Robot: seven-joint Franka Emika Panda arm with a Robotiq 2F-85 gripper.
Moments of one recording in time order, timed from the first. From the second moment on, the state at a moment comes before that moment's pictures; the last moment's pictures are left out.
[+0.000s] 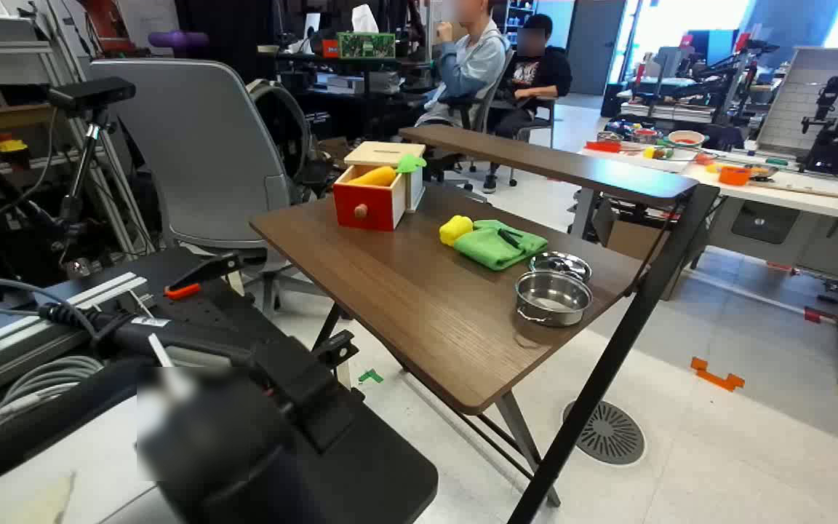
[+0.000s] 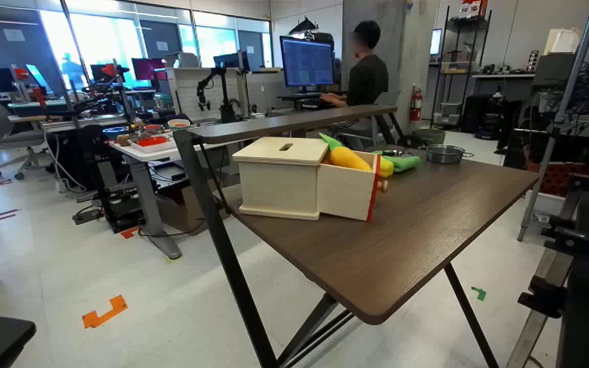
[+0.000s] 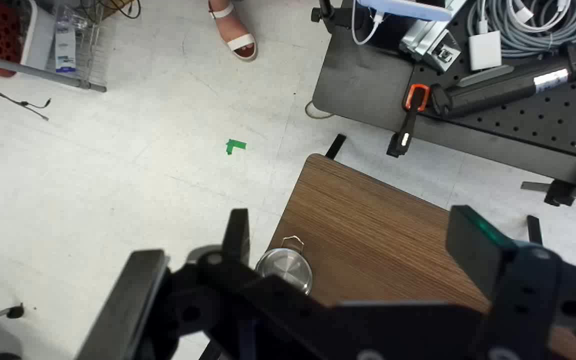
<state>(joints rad) -0.07 -0.25 -0.08 -2.01 -0.37 1.61 -0.43</state>
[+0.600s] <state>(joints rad) -0.07 -0.25 -0.08 -2.01 -0.37 1.62 -0.42</state>
